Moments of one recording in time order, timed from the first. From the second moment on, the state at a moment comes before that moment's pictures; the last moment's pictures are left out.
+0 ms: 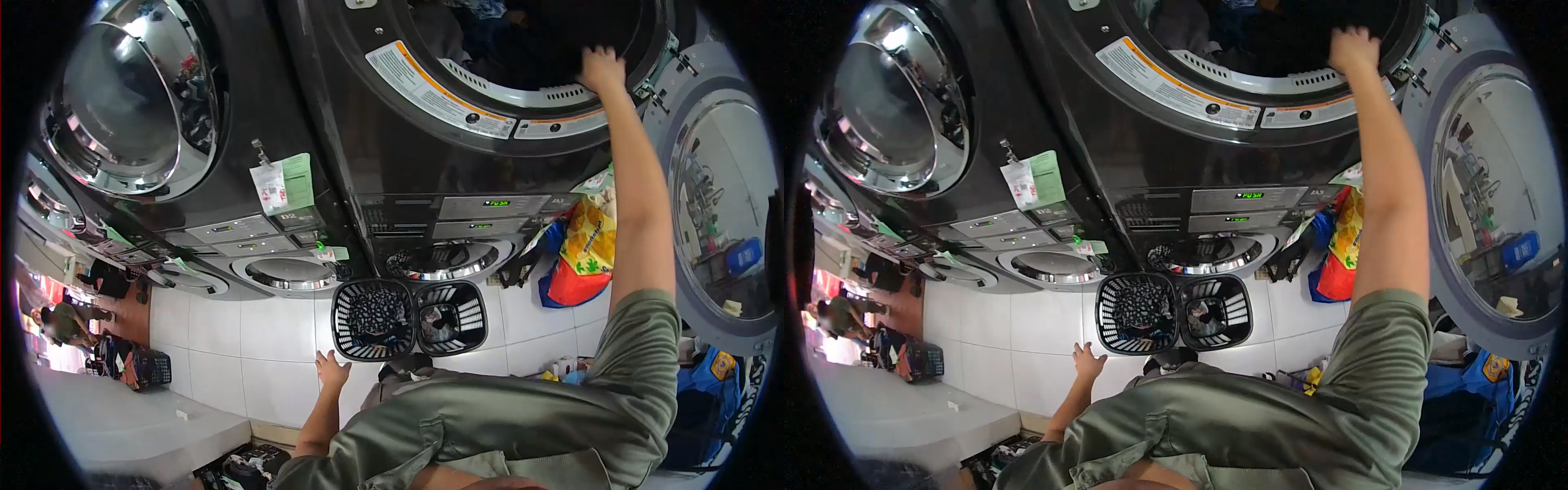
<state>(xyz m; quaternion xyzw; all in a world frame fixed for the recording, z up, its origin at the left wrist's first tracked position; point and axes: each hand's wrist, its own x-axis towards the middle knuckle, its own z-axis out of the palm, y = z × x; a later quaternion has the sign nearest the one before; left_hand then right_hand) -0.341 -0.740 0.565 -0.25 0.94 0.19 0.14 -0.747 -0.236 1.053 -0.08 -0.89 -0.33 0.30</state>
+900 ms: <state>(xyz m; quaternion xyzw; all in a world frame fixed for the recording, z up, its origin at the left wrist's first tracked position) -0.426 -0.586 0.761 0.00 0.13 0.88 0.46 -0.433 -0.330 0.814 0.16 0.08 -0.98 0.10</state>
